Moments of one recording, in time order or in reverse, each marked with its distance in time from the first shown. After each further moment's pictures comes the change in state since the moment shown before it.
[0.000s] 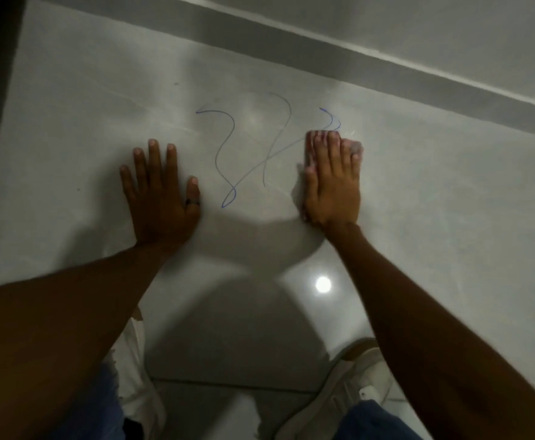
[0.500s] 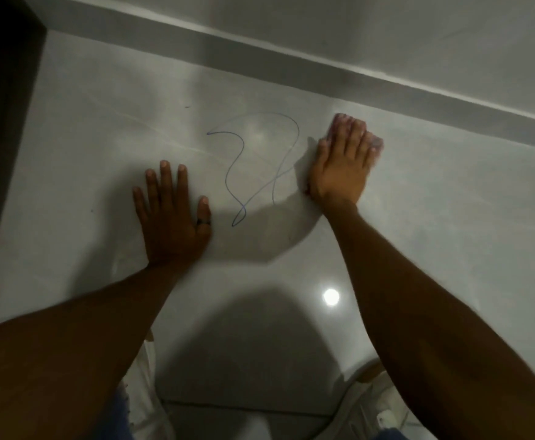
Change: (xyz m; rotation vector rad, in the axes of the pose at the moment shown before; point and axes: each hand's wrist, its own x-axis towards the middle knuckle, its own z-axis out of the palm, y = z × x) left_hand 0.001 0.003 -0.002 0.001 0.017 -0.005; right_hand 0.066 -0.019 -0.010 0.014 0.003 0.272
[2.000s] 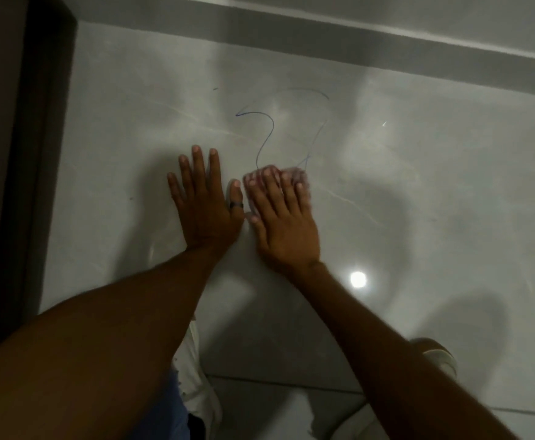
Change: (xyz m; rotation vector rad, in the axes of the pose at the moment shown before) left_hand -0.001 0.003 -0.003 -0.006 -0.035 -0.001; right_hand -0.155 -0.079 0.057 0.064 -0.083 -0.464
